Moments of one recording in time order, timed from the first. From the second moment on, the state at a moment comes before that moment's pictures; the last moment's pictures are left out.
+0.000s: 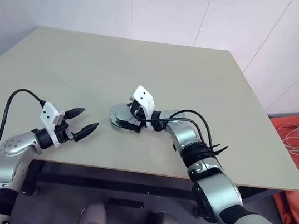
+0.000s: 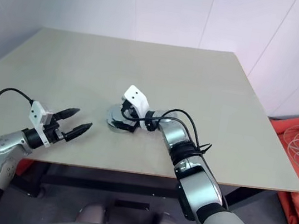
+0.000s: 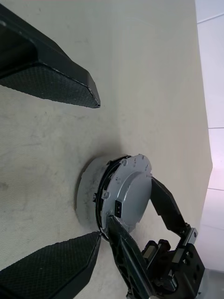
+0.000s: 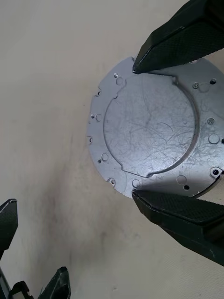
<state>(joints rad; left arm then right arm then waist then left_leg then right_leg) 0.00 0.50 0.23 0.06 -0.44 0.09 -0.90 -0.81 -0.04 0.31 0.78 -0.02 0.09 0.87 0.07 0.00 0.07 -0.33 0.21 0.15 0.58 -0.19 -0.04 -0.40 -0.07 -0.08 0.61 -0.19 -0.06</state>
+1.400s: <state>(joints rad) 0.00 0.49 0.22 0.06 -0.44 0.09 -0.89 -0.85 -0.03 0.28 0.80 -0.04 0.18 0.91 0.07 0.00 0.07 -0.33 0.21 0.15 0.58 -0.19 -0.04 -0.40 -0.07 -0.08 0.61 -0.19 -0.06</state>
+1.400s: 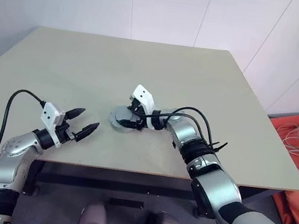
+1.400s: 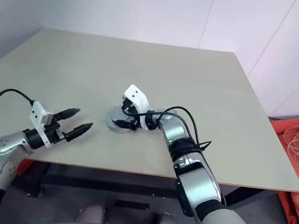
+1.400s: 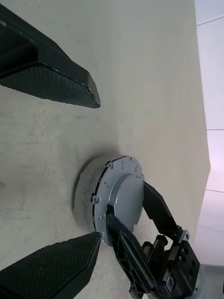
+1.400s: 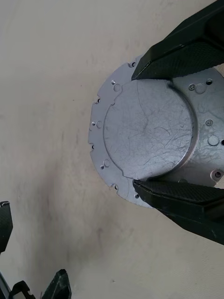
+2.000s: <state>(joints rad) -0.01 0.49 0.22 0.06 -0.44 0.09 -0.89 -0.87 -0.04 0.32 0.78 -0.06 0.24 0.90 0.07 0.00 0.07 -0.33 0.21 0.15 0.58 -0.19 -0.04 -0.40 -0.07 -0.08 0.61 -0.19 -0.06</state>
